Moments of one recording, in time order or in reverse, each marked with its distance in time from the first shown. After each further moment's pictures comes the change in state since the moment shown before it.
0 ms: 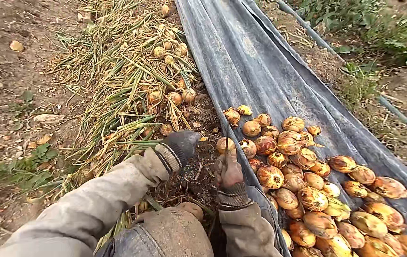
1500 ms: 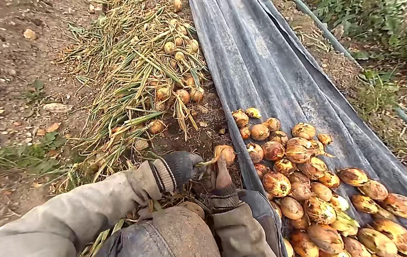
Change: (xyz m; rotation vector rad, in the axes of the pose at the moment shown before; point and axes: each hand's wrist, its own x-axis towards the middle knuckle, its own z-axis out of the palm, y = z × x) left_hand -0.044 -0.008 0.022 -0.142 -0.222 0.096; right_hand 0.009 0.040 0.025 -0.139 -0.125 0.166
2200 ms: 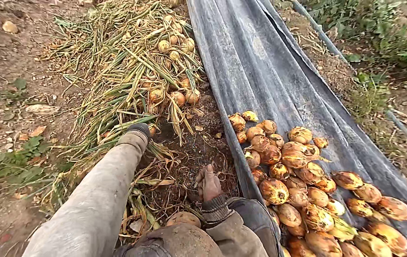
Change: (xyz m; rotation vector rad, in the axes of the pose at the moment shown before) left_hand 0.101 -0.201 -0.018 0.169 0.070 -0.878; right_hand 0.016 0.018 0.003 -0.246 -0.020 -0.063
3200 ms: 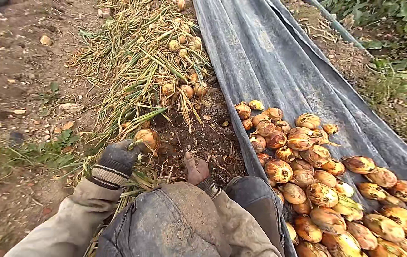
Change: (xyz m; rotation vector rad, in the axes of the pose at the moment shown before) left_hand -0.248 -0.106 0.016 -0.551 0.511 0.240; right_hand -0.054 -0.007 0.048 -0.237 -0.111 -0.378
